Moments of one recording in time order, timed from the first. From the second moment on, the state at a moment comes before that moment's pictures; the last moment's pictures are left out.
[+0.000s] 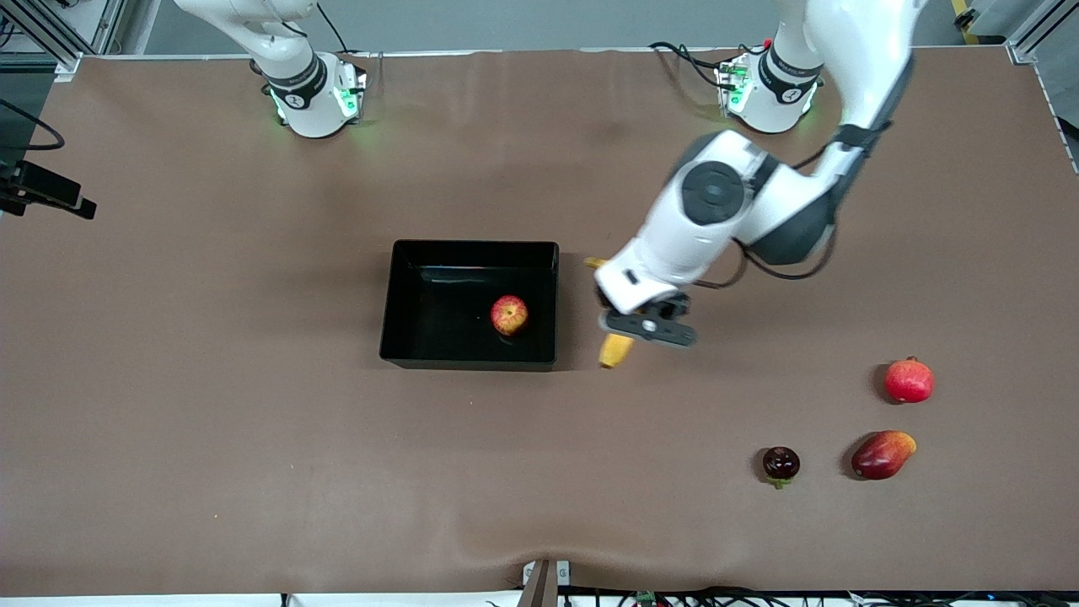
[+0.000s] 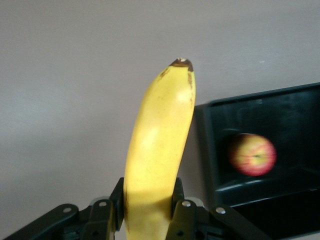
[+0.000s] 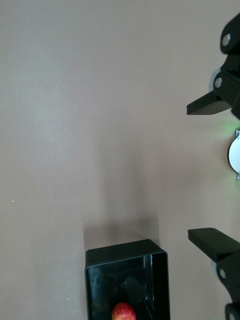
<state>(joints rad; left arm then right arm) -0.21 0.50 -0.51 -1.56 0.17 2.12 -0.57 -0.08 0.04 -0.07 -1.47 0.06 1.39 -0.04</state>
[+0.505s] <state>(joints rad) -0.54 0.69 -0.37 -1.34 0.17 2.11 -0.99 -0.08 0.04 -0.07 -1.47 0.06 1.39 -0.04</state>
